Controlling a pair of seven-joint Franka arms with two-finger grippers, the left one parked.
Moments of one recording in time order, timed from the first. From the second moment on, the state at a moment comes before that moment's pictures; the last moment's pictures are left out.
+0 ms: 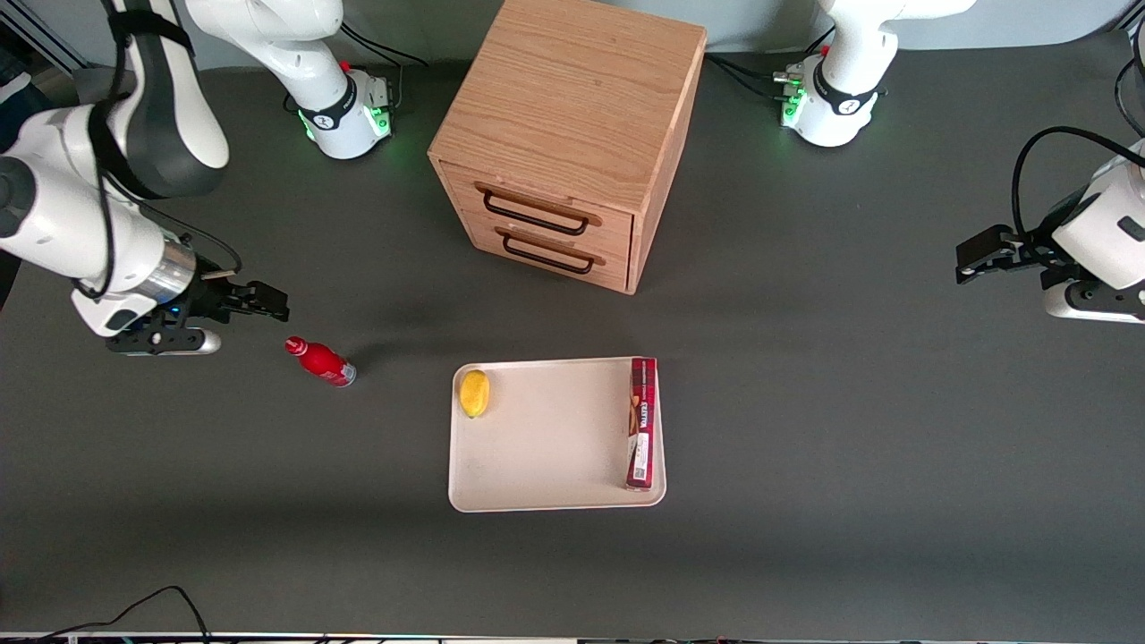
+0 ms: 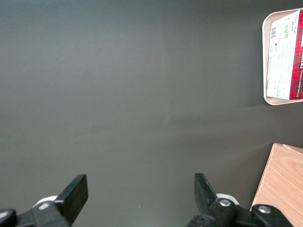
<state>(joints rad) -0.06 0.02 0.14 -2.05 0.05 2.05 0.07</state>
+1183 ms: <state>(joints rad) -0.06 0.09 0.15 -2.26 0.04 2.45 0.04</state>
